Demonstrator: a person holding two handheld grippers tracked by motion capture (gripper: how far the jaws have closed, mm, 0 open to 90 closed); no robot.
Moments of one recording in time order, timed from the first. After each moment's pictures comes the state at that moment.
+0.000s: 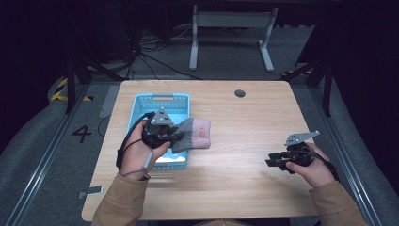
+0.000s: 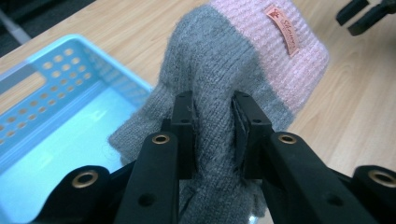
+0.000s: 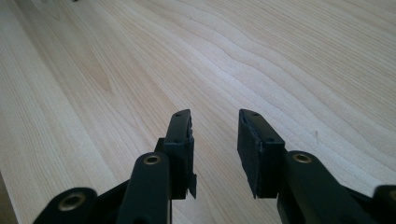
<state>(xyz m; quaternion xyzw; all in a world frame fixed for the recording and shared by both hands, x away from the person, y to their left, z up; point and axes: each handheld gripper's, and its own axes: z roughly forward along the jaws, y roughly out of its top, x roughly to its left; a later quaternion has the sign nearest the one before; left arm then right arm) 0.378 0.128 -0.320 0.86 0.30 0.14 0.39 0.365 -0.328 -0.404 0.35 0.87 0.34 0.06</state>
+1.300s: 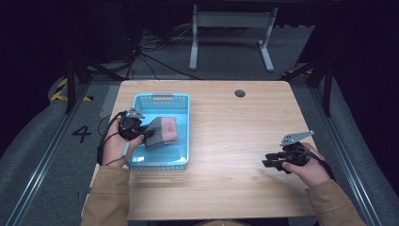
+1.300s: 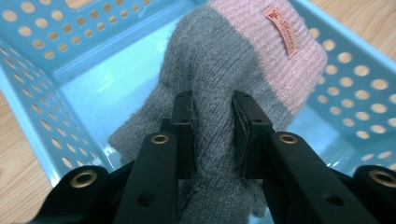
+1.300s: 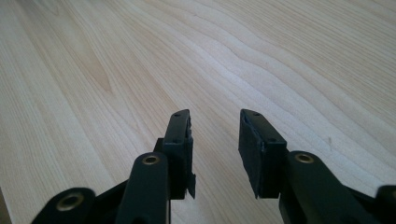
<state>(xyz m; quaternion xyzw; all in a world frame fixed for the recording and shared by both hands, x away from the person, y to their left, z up) 0.431 0.200 -0.380 0.84 0.40 0.13 0.34 0.369 -0.320 -0.410 0.35 0.87 0.34 0.05</state>
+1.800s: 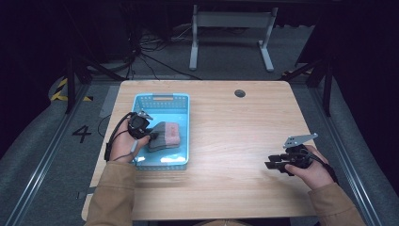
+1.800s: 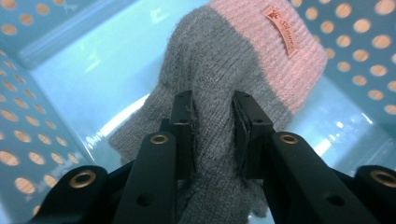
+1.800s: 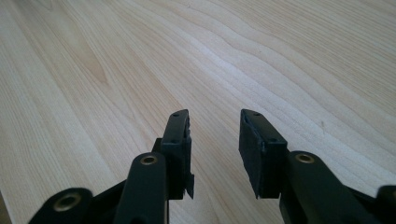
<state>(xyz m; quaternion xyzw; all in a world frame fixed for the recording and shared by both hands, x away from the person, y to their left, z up) 0.452 0.185 -0.402 0.87 0.39 0.11 0.28 0.362 -0.327 -0.412 0.36 0.87 0.33 0.06</state>
